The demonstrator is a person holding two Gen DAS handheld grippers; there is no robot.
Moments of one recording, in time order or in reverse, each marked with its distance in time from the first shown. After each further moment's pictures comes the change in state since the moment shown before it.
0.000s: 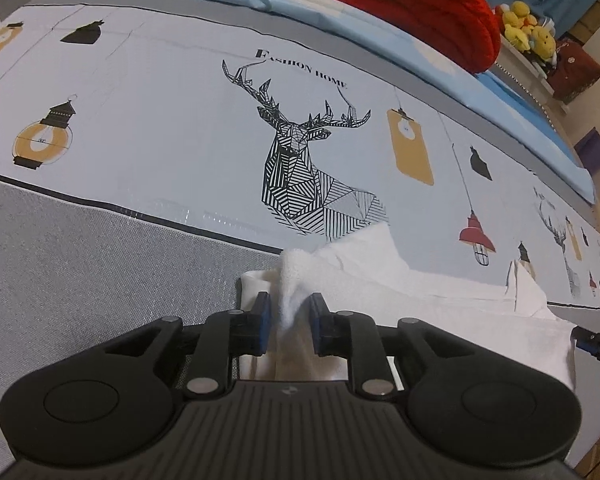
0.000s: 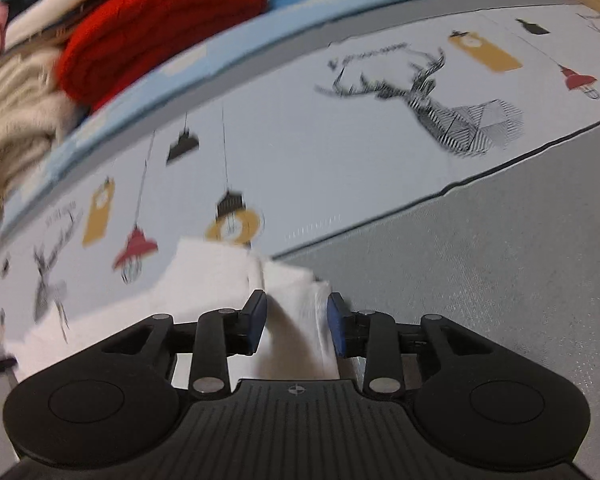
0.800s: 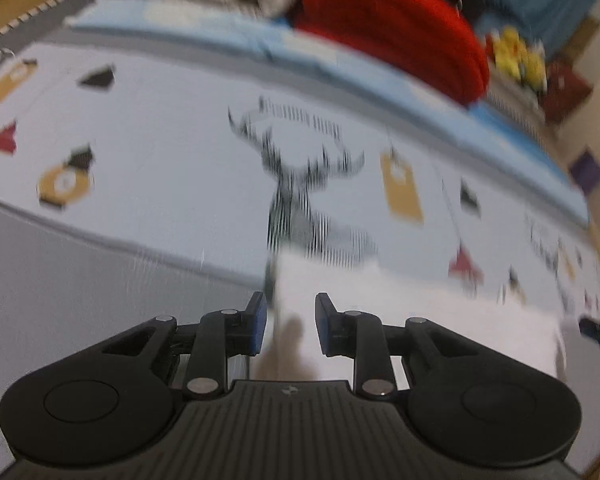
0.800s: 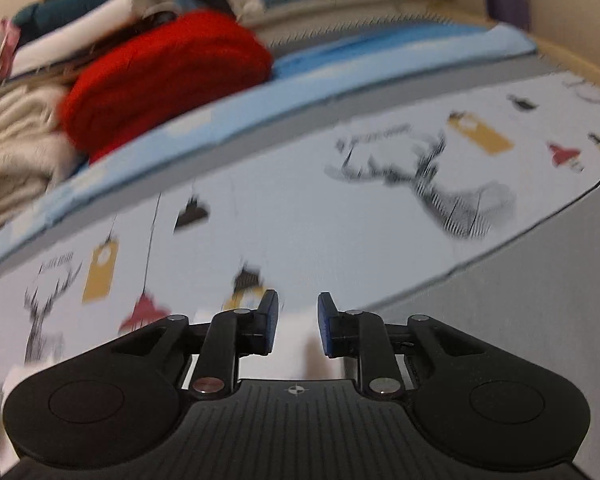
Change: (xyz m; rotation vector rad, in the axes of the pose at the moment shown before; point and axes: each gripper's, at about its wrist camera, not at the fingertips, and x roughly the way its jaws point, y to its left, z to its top) left arm -0.033 0.000 0.003 0.027 -0.072 -0.009; right arm -0.018 0.031 0.009 -0.022 -0.129 -0.019
